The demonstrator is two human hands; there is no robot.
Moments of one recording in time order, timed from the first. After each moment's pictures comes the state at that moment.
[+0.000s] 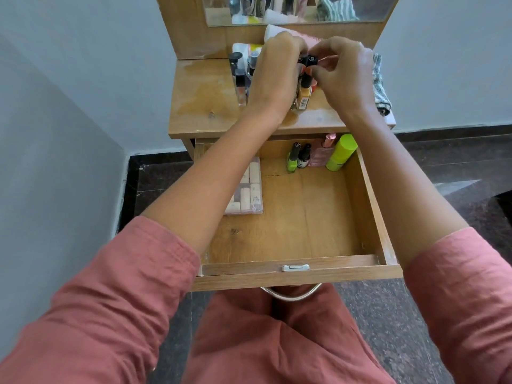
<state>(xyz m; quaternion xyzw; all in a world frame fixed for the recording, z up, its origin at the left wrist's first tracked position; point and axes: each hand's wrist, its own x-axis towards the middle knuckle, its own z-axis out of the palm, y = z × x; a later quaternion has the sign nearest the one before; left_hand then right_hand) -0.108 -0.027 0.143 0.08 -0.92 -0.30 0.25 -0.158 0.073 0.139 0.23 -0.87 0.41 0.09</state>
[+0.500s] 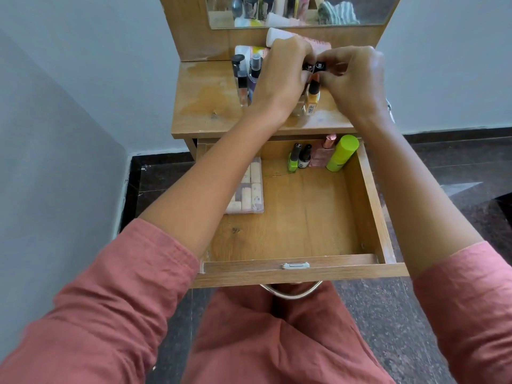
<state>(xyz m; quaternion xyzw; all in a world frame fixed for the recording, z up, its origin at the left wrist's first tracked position) -0.100 -0.022 0.155 0.08 -0.93 -0.29 0.21 -0.143 0.088 0.151 0.25 -0.87 0.42 0.07</state>
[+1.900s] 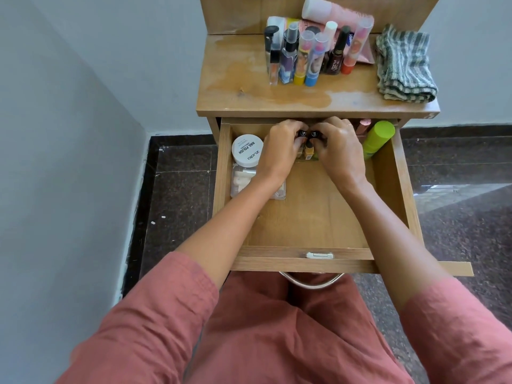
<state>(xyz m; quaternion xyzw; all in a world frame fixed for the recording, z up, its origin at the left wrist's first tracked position) -0.041 -0.024 0.038 0.17 -0.89 -0.39 0.14 -0.087 0.080 0.040 0.28 -0.92 0.25 0.04</state>
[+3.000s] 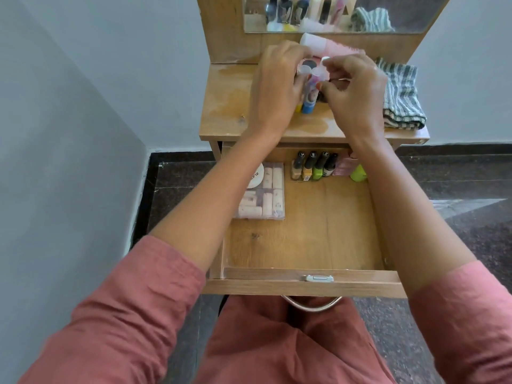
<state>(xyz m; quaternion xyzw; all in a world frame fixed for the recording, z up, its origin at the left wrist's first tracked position) -0.079 -0.060 0.136 0.11 -0.89 -0.28 0.35 -0.130 0.046 0.133 0.26 -0.85 0.45 0.12</state>
